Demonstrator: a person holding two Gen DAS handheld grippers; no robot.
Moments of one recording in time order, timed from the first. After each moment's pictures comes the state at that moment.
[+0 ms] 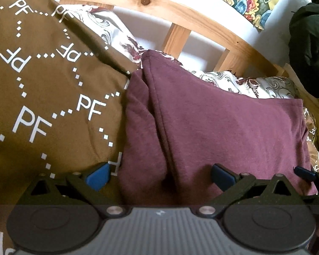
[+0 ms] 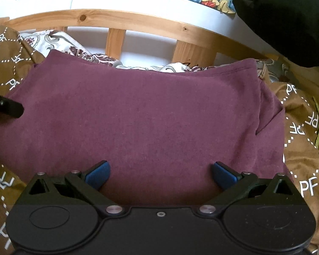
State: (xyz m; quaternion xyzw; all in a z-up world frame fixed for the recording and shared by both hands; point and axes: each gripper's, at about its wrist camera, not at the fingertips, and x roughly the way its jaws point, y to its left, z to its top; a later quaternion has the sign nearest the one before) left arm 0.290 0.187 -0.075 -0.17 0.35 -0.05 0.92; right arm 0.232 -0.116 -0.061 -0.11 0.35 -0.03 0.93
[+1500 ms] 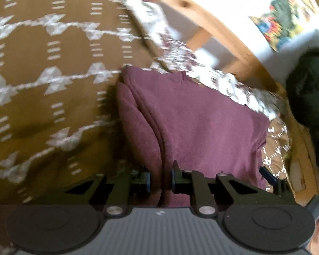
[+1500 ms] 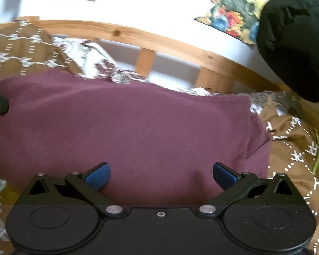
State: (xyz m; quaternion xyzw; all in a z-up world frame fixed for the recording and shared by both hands) left arm 0.189 0.229 -0.012 -0.32 0.43 -0.01 0.85; right arm 0.197 -0.075 -0.029 -0.14 0.32 0.03 0.94
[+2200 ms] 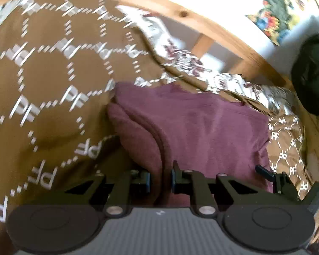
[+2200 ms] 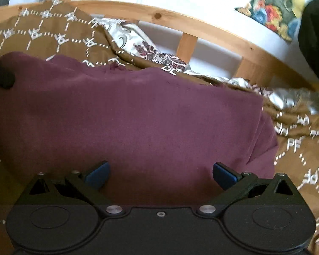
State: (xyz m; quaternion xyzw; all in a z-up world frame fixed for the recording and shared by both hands) left arm 0.183 0.212 0.005 -0.23 0.41 0.01 0.88; right arm 0.195 -0.044 -0.049 -0.15 0.37 0.10 0.91
